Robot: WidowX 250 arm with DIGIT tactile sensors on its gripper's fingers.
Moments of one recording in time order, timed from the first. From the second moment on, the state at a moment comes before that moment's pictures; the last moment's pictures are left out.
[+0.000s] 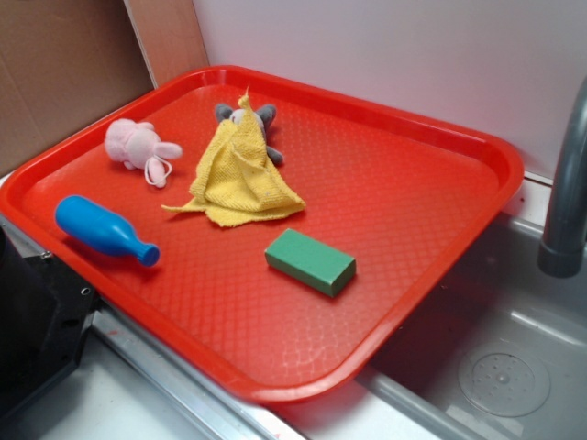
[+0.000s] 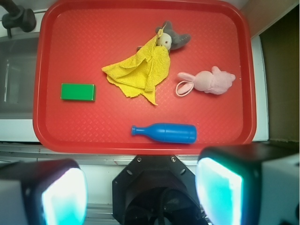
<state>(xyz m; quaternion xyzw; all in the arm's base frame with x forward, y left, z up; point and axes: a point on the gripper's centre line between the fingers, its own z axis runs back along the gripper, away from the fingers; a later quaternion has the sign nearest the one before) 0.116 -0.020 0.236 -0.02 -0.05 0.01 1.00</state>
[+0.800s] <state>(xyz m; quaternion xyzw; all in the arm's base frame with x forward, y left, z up) 0.142 -0.036 0.216 0.00 -0.06 -0.09 0.99</state>
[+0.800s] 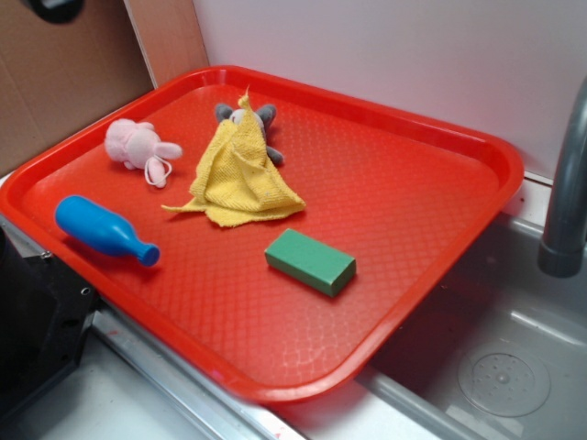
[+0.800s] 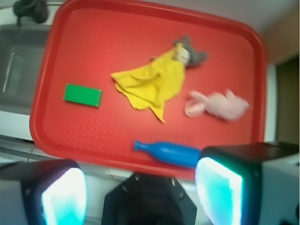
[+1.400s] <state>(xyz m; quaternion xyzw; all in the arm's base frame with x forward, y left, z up) 0.192 -0.085 0.167 -0.02 -0.11 -0.36 0.93</state>
